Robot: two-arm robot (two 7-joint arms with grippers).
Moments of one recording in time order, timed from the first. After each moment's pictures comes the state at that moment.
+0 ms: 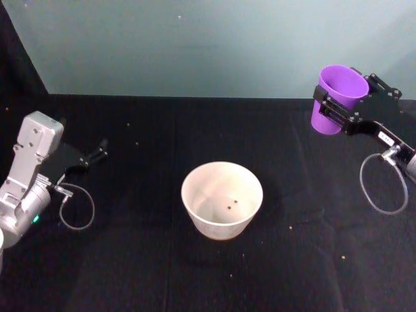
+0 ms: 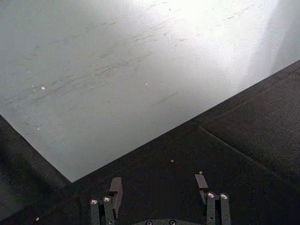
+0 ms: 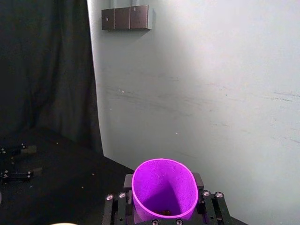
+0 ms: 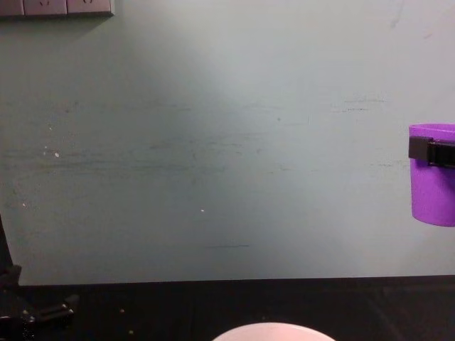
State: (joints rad) left arm -0.20 0.60 0.45 -1.41 -0.25 -0.12 0.03; right arm 0.07 0.60 -0.15 -1.85 0.48 0.09 0.30
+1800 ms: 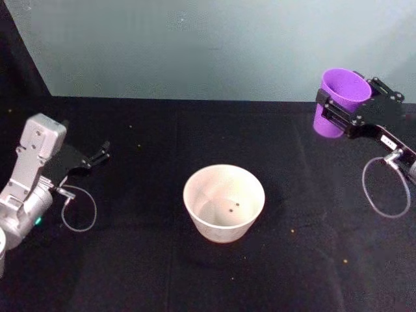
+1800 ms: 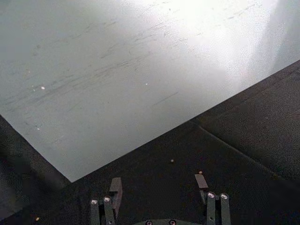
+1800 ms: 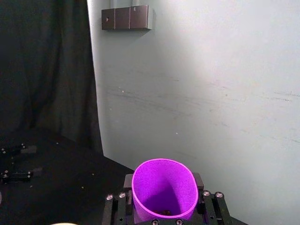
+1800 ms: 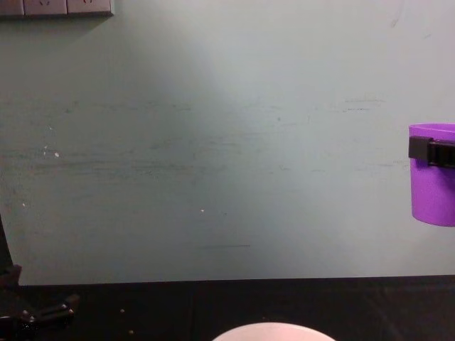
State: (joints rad) left arm -0.20 0.60 0.45 -1.41 -0.25 -0.12 0.03; right arm 0.07 0.60 -0.15 -1.85 0.48 0.09 0.30
